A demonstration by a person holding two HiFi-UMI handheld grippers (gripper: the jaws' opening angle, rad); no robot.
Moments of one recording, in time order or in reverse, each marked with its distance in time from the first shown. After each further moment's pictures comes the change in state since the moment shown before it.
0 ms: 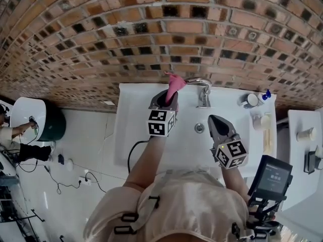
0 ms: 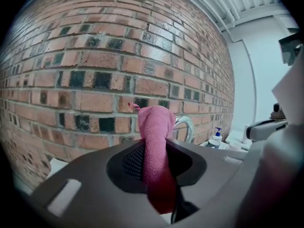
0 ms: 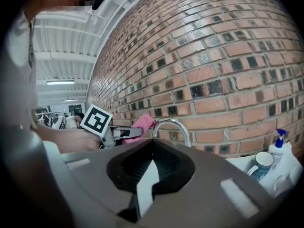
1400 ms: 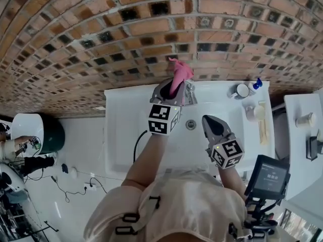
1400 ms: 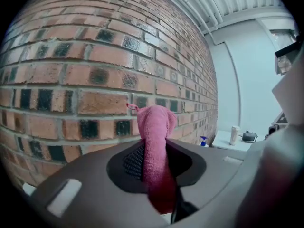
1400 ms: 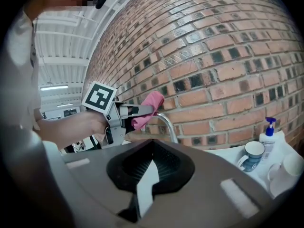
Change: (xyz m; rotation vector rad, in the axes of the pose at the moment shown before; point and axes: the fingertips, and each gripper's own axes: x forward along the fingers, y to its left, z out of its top) left arm 0.055 -0.097 0.059 0.113 -0.064 -0.173; right arm -0.018 -0.042 -0.023 0.072 0.011 -0.036
